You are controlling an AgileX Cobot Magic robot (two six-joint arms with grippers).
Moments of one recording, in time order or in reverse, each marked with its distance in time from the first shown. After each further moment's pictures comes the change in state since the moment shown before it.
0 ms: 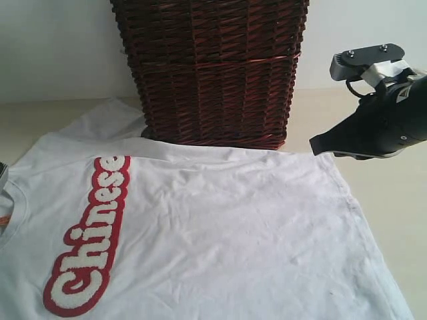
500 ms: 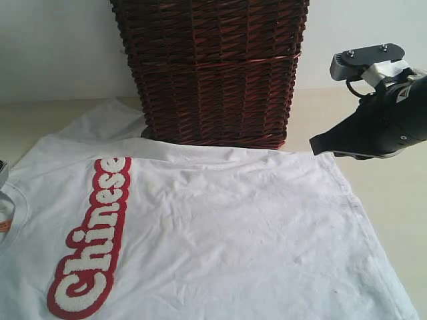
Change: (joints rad) left arm 0.008 0.016 -0.040 -0.091 0.124 0.101; right arm 0.000 0.000 0.000 0.000 0.000 0.002
